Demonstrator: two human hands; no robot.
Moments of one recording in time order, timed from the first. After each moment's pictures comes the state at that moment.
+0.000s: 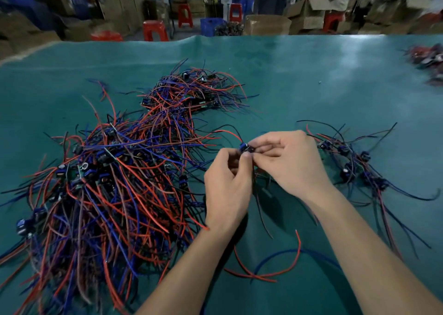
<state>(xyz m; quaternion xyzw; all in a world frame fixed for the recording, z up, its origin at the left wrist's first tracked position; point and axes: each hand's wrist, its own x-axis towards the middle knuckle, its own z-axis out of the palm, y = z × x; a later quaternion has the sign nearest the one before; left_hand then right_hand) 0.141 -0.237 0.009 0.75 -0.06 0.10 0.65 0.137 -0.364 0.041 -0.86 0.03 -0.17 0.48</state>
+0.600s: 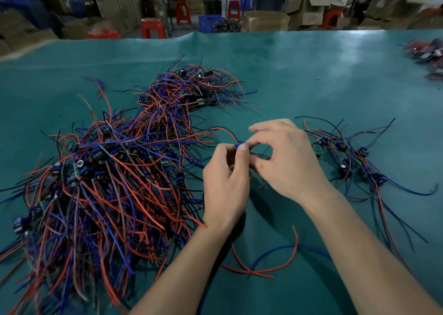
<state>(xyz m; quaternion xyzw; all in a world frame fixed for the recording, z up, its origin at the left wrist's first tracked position) 0.137 -0.236 0.011 0.76 -0.08 0.12 0.63 0.128 -0.357 0.052 -0.94 -0.06 -0.24 0.25</state>
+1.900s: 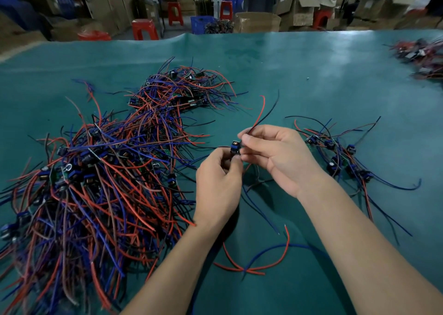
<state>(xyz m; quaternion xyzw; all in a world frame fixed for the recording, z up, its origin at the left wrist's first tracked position) 0.142 -0.237 0.007 0.76 -0.09 0.08 0.64 0.137 -0.365 0.048 -0.61 0.05 -0.05 0.79</state>
